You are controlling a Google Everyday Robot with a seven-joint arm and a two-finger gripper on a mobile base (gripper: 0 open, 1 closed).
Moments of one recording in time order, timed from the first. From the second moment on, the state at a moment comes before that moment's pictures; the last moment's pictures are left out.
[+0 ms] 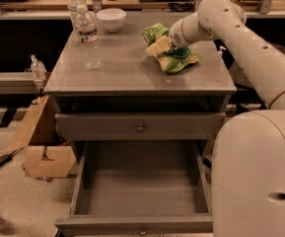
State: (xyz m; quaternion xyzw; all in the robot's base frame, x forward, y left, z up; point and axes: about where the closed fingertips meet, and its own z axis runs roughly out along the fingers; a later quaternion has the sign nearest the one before) arm 0.858 -0.103 0.862 -0.37 0.81 0.09 0.45
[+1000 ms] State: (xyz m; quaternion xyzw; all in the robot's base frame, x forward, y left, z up) arm 0.860 -0.097 0.854 -0.37 0.81 0.09 0.45
